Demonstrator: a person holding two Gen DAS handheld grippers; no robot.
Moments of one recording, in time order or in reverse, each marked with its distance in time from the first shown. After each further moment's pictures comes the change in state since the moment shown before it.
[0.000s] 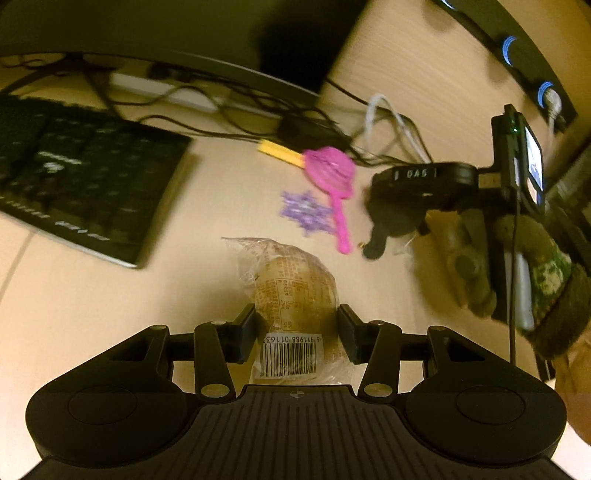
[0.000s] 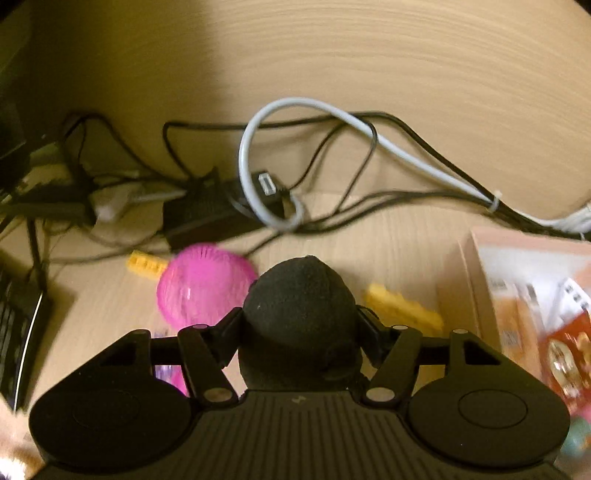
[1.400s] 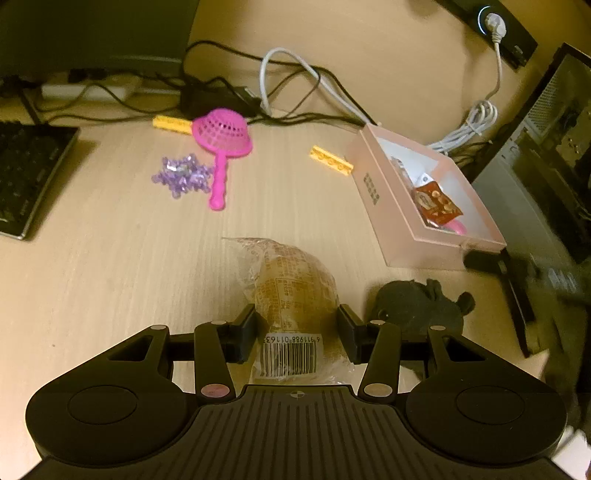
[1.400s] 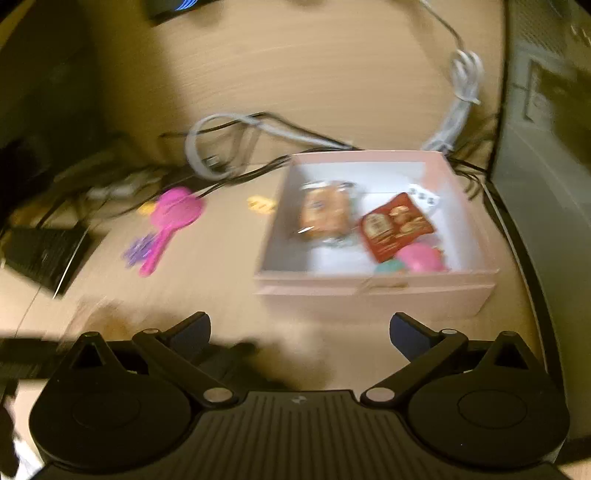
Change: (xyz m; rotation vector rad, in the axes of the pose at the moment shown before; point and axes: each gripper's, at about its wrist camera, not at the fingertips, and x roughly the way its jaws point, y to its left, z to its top) left arm 0.015 -0.126 -0.032 0.086 0.053 0.033; right arm -0.156 -0.154 -0.118 0.094 -0.065 0.067
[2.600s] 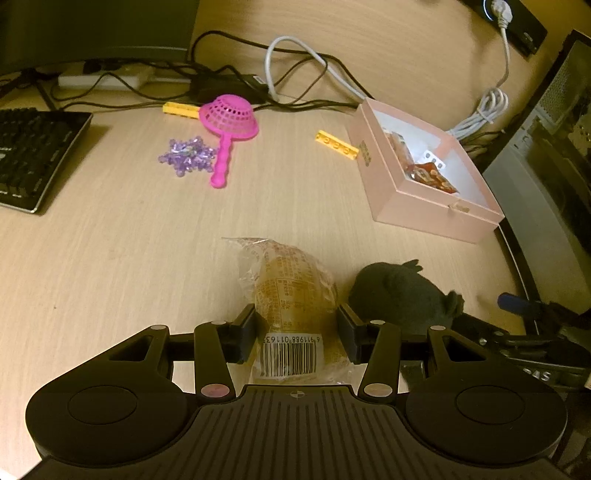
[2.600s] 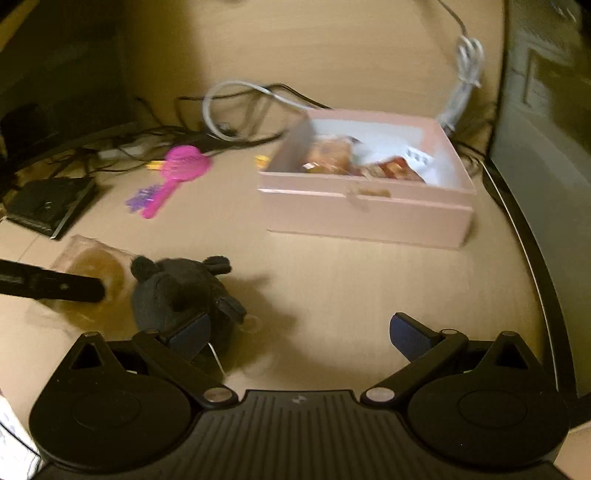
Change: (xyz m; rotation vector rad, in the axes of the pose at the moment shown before) left arm -0.003 -0.023 -0.015 -0.026 0.026 0.072; right arm -0.014 0.004 -0.066 -0.132 -0.028 0.011
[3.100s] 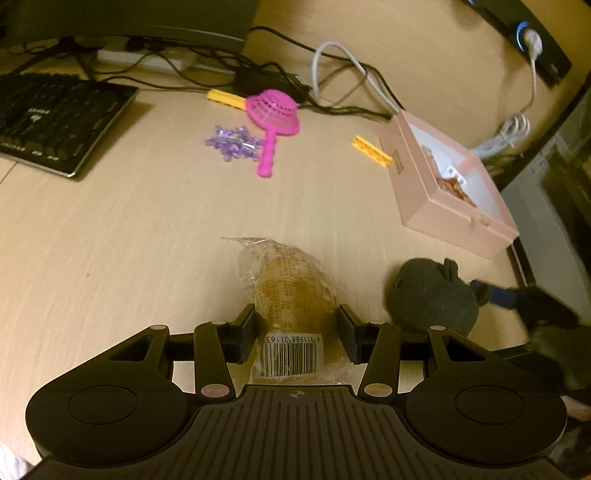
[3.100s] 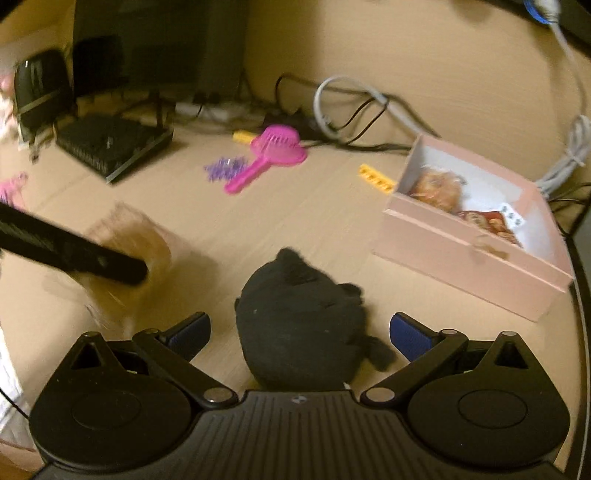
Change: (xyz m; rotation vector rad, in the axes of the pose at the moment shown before) left arm -0.015 0.038 -0.012 -0.107 -0.020 0.001; right arm 0.033 0.079 0.004 -0.290 0.027 0.084
